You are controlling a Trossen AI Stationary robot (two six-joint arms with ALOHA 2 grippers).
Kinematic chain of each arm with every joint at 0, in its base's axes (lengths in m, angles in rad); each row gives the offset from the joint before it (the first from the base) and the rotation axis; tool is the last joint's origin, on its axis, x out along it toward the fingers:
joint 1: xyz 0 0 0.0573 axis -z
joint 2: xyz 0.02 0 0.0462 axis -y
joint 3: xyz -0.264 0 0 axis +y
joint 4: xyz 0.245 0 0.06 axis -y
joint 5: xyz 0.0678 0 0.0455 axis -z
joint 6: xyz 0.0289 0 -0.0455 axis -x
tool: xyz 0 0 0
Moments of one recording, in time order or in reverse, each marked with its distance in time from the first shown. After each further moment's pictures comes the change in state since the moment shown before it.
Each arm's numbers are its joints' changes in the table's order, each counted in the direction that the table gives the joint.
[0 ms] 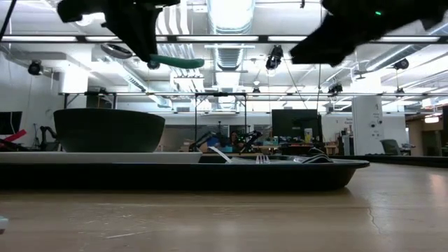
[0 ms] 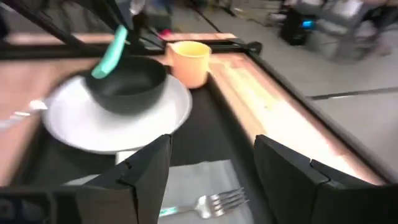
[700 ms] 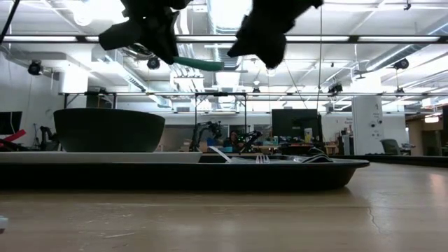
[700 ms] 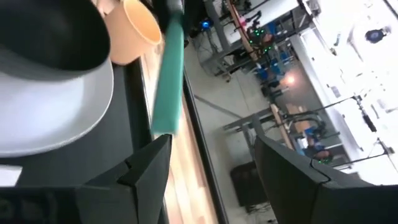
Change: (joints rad) left arm -0.017 -0.078 0.001 0.068 -0.305 0.009; right arm -0.198 -0.712 -0.673 -0.254 0.676 0.457
